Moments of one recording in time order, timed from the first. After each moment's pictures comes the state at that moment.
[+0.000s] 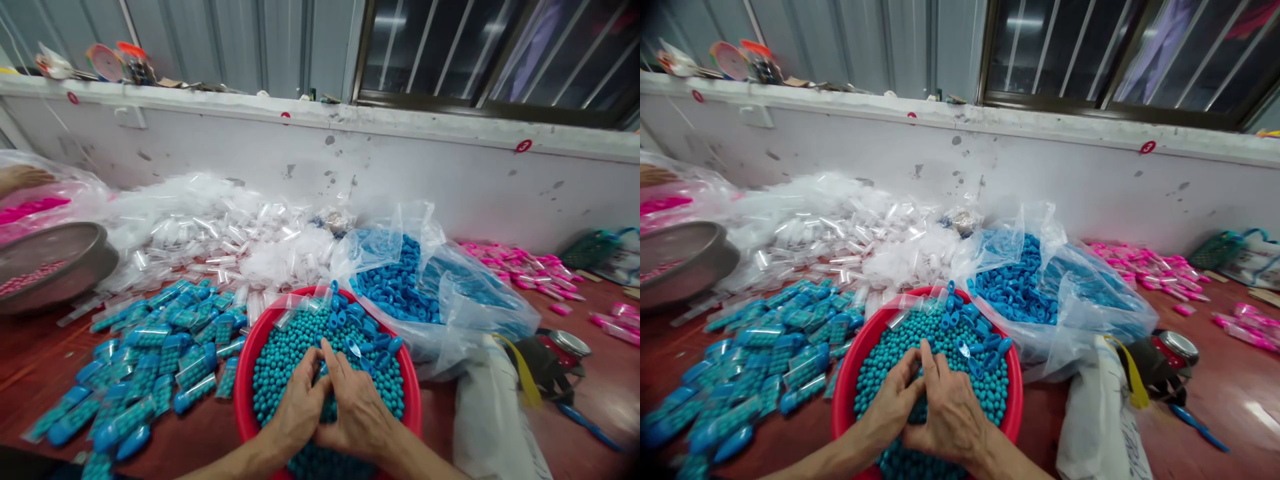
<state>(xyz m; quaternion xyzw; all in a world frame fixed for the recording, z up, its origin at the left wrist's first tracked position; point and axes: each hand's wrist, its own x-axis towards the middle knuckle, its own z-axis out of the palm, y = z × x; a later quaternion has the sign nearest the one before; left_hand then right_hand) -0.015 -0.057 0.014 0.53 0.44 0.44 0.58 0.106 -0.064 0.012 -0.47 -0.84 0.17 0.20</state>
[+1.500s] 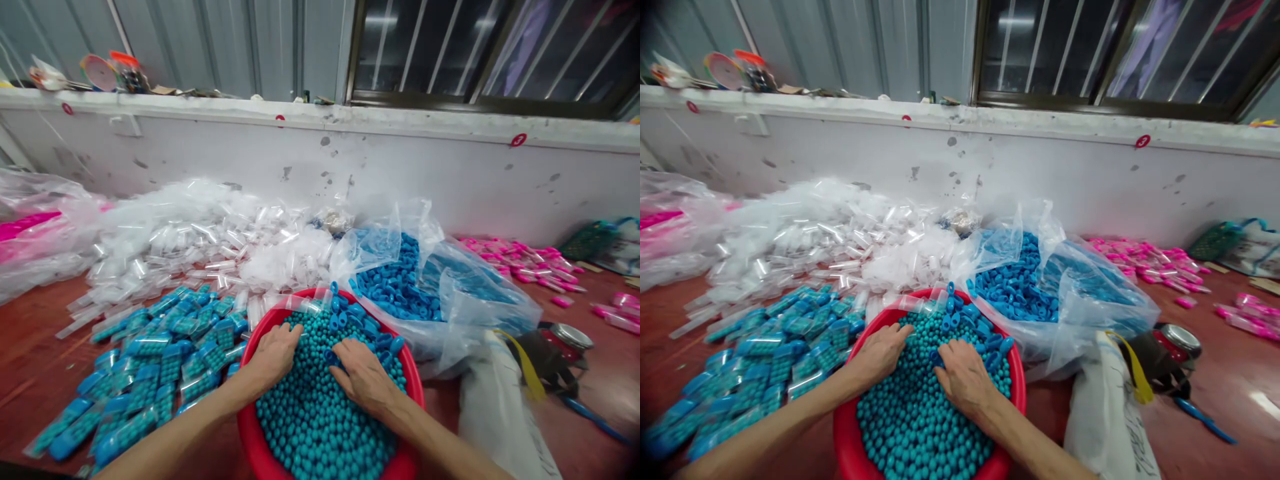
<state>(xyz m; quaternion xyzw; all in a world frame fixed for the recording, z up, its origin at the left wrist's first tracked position) -0.073 0.003 0.003 0.83 0.56 0.00 0.04 0.124 -0.027 0.010 -0.51 -0.85 0.08 0.12</state>
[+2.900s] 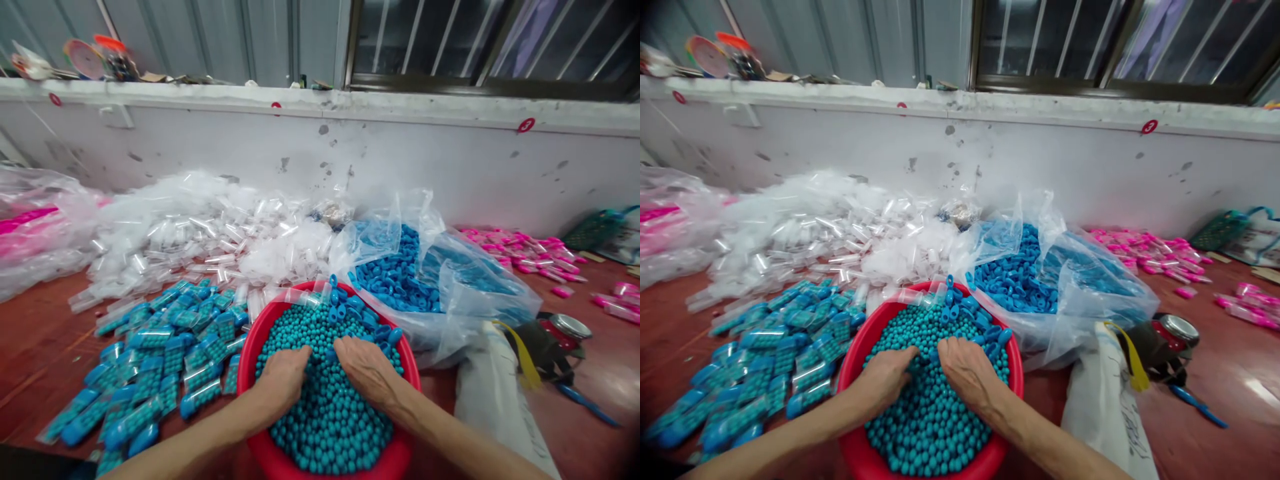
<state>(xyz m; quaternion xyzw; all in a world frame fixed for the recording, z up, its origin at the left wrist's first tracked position) -0.052 -0.031 0.014 0.79 0.58 -0.02 0.21 0.127 -0.031 0.010 -0.47 -0.88 -0.08 0.00</state>
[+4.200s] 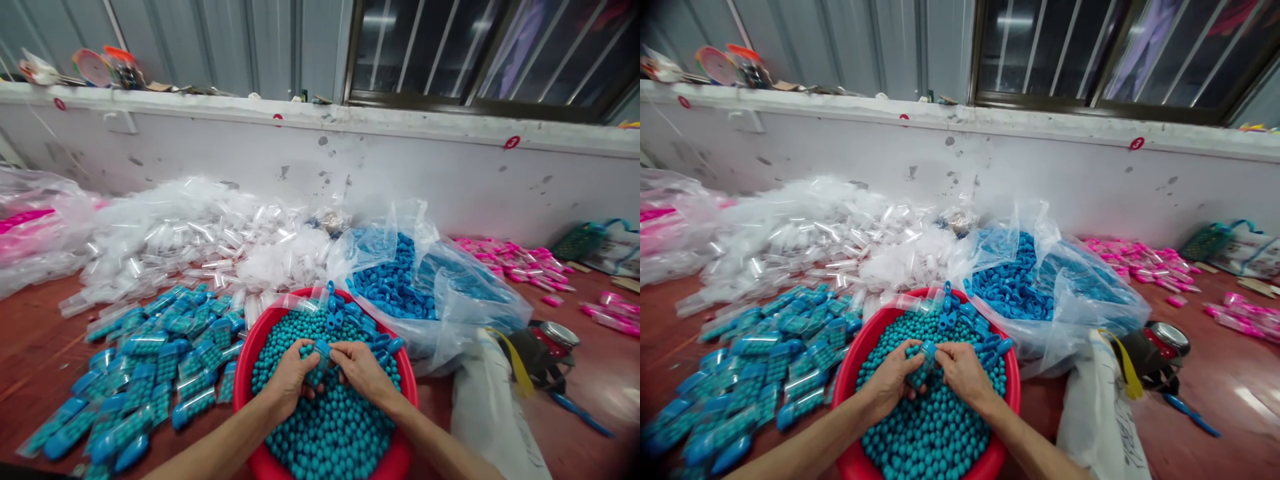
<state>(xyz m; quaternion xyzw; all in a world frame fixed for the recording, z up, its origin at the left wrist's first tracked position) -0.026 -0.028 -0.001 0.38 0.49 0.36 0.70 0.122 -0.021 0.008 -0.50 -0.66 0.48 0.29</state>
